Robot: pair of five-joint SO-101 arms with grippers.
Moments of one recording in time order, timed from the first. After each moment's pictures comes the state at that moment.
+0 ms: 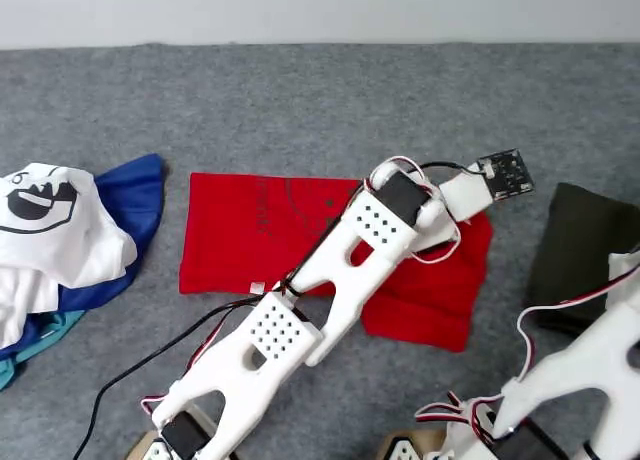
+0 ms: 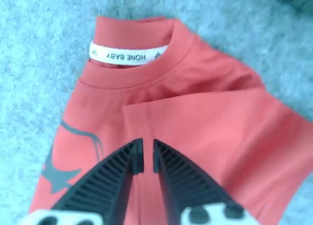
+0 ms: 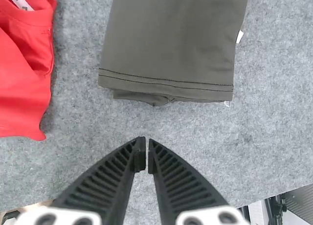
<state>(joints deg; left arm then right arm) 42.4 67.5 -85.4 98.9 -17.3 44.0 -22.8 -3.3 100.5 36.8</state>
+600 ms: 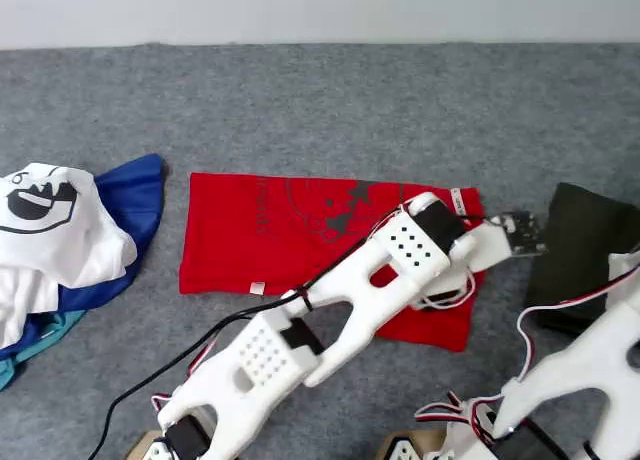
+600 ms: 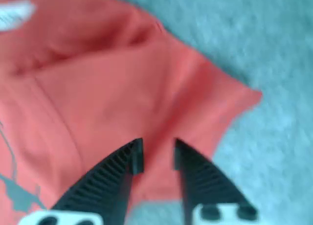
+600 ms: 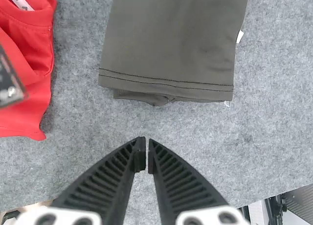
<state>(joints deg) 49.1 49.0 -47.9 98.9 -15.8 44.0 -22.8 -3.2 100.6 36.8</state>
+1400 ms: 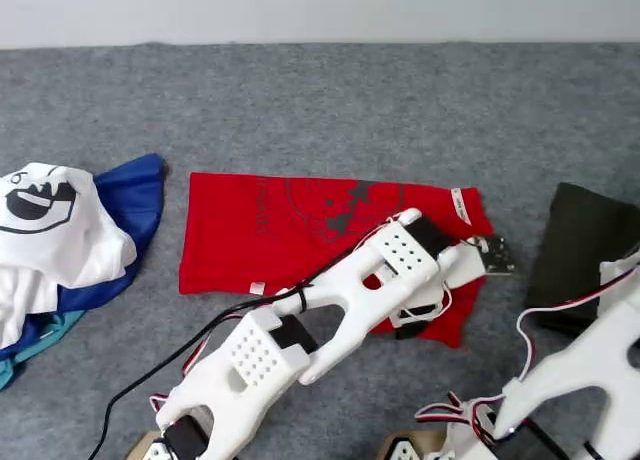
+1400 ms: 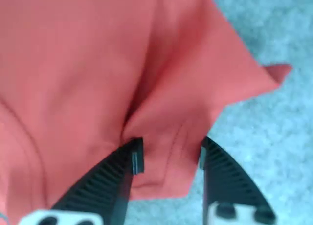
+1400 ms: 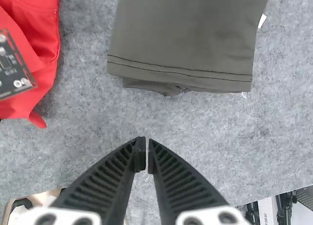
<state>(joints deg) 47.7 49.3 -33.3 92.3 -17.8 44.0 -22.8 1.2 100.6 36.8</state>
